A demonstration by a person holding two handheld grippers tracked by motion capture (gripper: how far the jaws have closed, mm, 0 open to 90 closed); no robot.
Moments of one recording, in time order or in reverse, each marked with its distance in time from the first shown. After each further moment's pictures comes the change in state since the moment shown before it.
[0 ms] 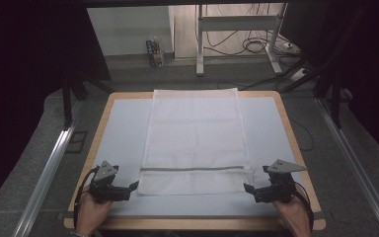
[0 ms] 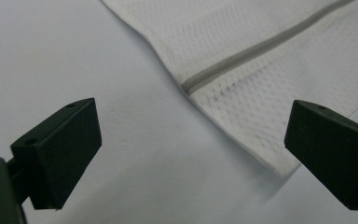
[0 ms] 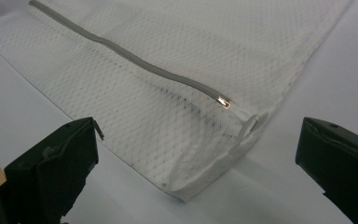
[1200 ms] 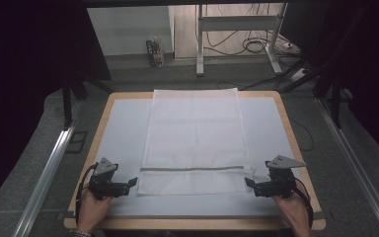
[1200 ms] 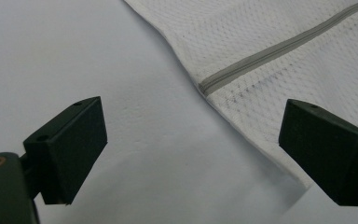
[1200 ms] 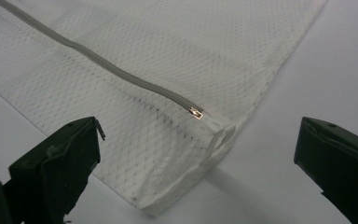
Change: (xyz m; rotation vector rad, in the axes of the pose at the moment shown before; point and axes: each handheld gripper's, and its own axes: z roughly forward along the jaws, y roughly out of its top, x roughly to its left) left arm 0.012 0.005 0.002 0.009 0.000 -0.067; right arm -0.005 0.008 0.003 -0.003 -0.078 -0.024
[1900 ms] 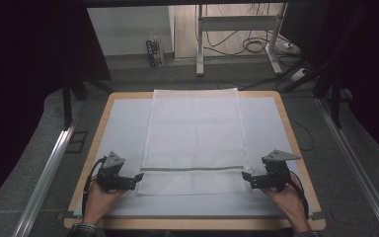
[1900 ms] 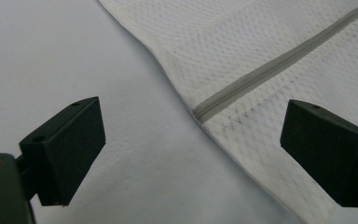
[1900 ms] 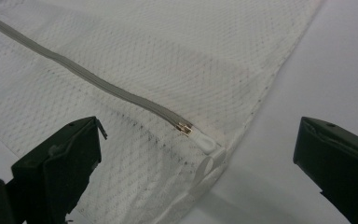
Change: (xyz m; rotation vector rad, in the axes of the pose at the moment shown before) left arm 0.000 0.018 0.021 0.022 -0.014 0.036; right arm -0.012 0.006 0.022 0.012 0.006 0.058
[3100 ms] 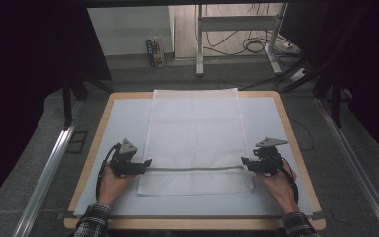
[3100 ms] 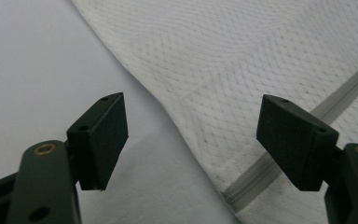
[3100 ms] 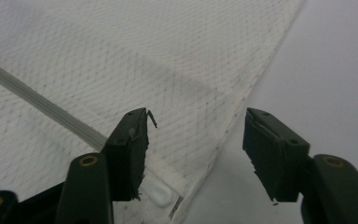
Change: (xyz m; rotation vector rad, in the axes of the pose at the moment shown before) left arm 0.007 0.033 0.042 0.023 0.026 0.057; right arm -0.014 0.027 0.032 0.097 -0.093 -0.021
